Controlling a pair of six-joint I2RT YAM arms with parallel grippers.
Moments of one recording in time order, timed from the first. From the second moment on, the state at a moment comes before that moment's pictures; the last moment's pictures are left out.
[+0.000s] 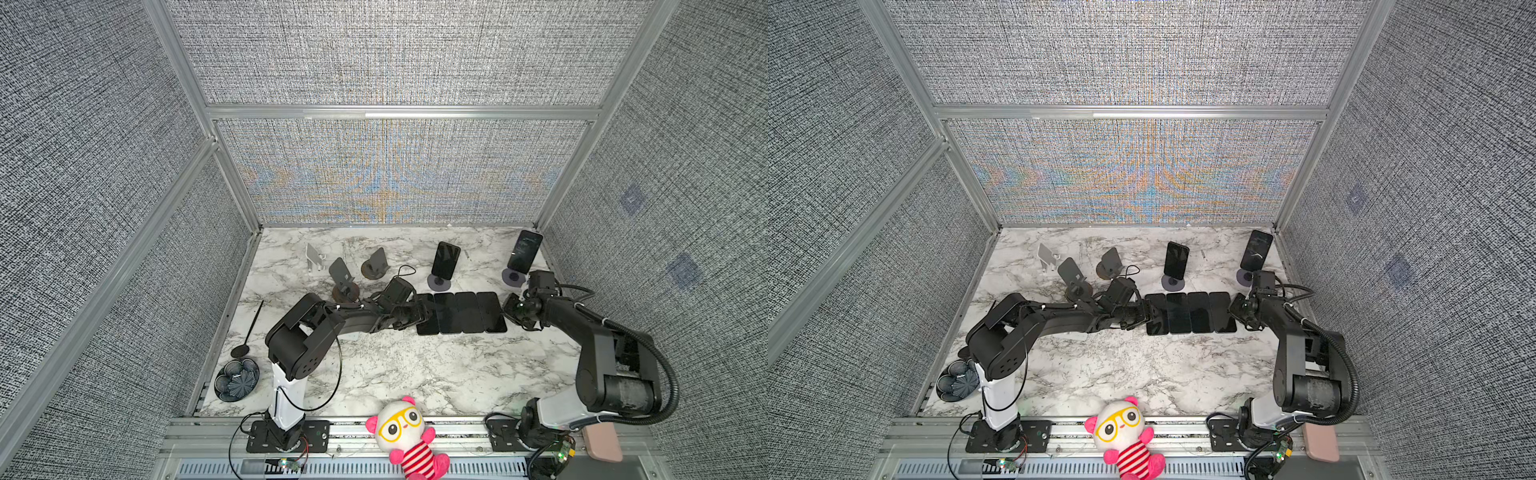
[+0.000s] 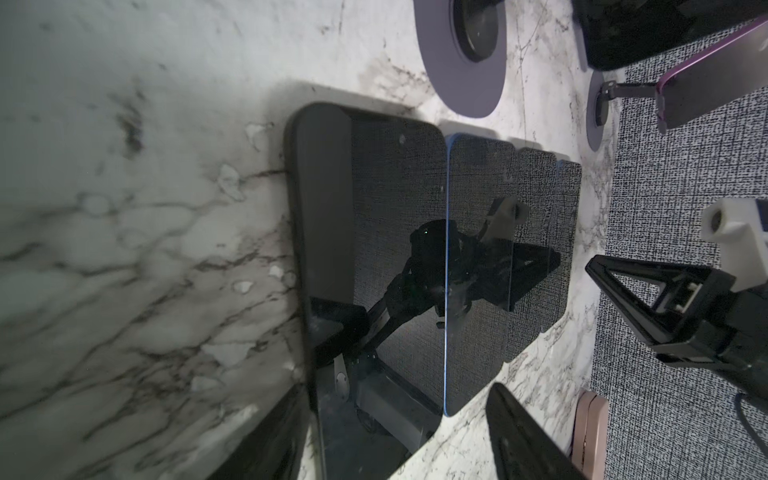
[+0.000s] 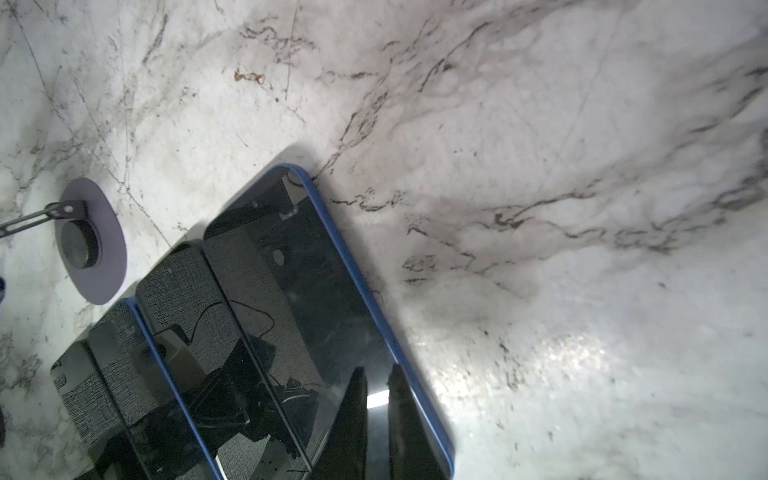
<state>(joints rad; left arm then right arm) -0.80 1.94 1.06 0.06 0.29 -0.99 -0.14 1.50 0.79 -0.38 -0.19 0.46</state>
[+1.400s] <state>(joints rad) -0.81 1.69 1.00 -0.07 0.17 -0.69 -0.20 1.61 1.49 -0.73 -0.05 0.22</state>
